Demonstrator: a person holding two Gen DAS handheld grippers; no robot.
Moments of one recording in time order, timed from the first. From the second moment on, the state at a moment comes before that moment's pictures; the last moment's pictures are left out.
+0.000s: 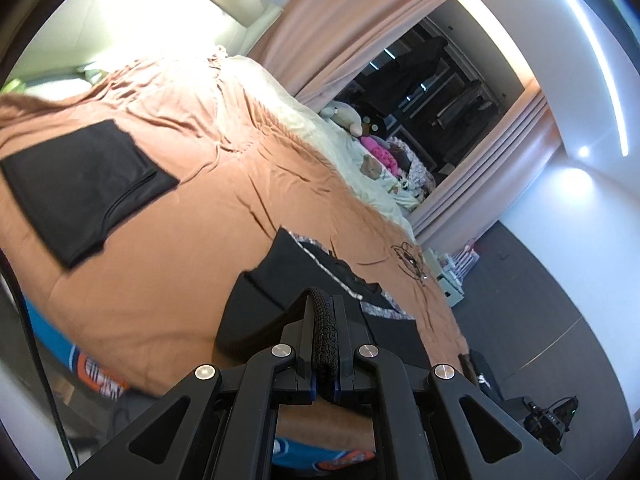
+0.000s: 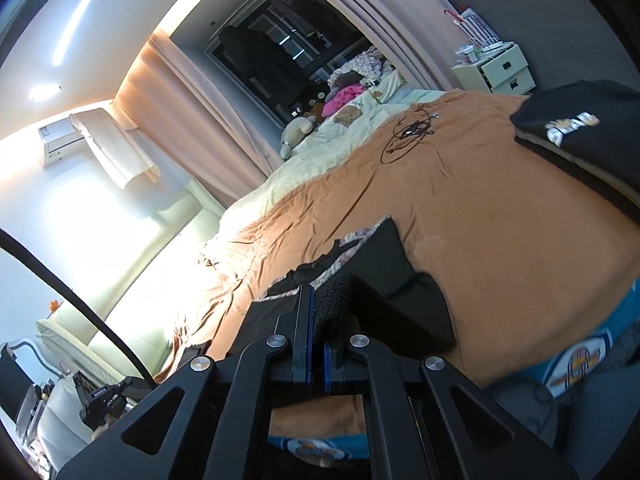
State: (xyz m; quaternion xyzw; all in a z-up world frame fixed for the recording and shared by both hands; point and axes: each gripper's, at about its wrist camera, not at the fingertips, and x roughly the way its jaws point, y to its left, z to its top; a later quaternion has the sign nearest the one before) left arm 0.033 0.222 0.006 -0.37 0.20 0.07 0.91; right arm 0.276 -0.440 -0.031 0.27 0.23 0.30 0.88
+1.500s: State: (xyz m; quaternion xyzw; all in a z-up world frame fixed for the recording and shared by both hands) left arm 0.443 0.324 -0.102 -0.27 0.42 0.19 0.84; right arm 0.630 -0.222 -0.003 0.13 0.42 0.12 0.89
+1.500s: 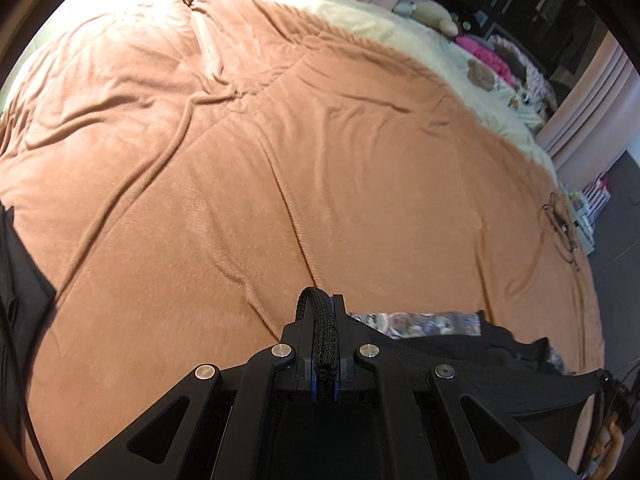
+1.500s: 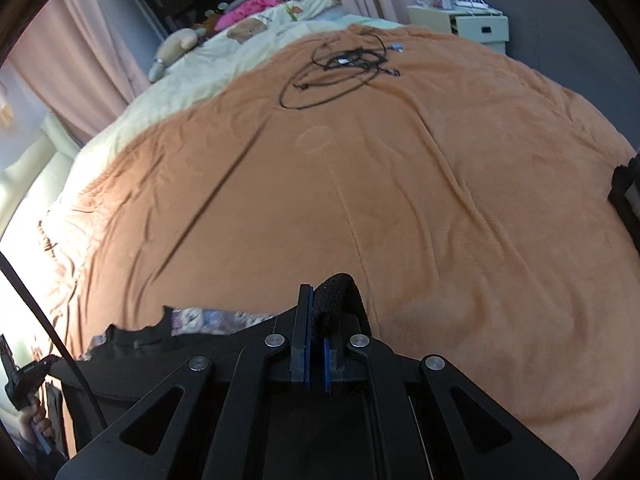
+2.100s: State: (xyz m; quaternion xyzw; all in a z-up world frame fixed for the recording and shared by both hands) left arm 0.444 0.300 -0.113 -0.14 0.50 0.17 0.84; right arm 0.599 -0.201 0.003 0.01 0.44 0.14 0.89
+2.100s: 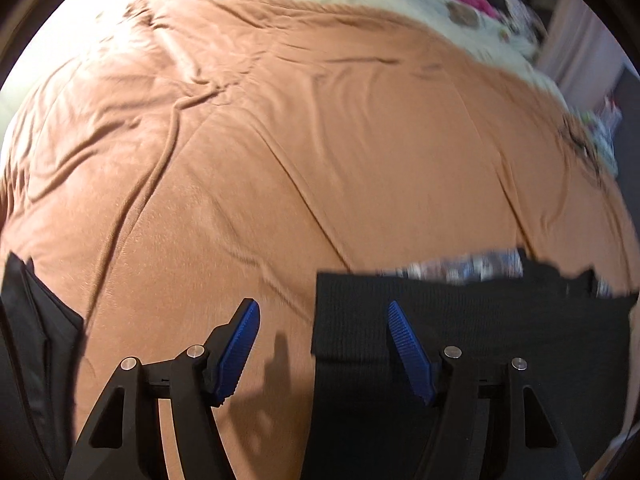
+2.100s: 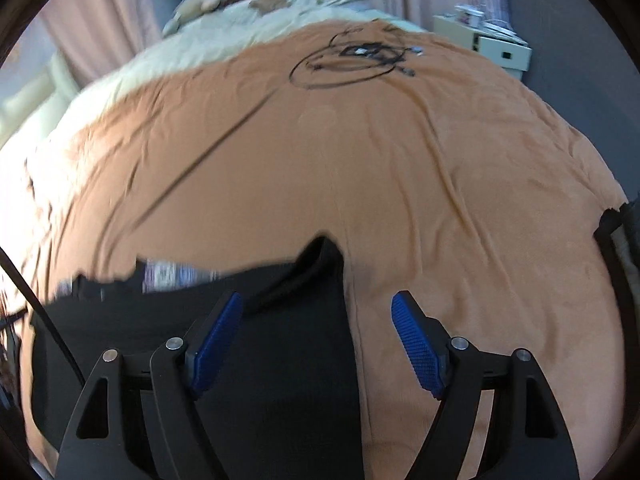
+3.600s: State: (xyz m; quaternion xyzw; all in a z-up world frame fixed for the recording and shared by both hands) left arm 0.543 0.279 -0.154 -0.06 0.53 0.18 0.83; right arm 0.680 -0.099 -0.033 -0.06 0.47 0.11 0.87
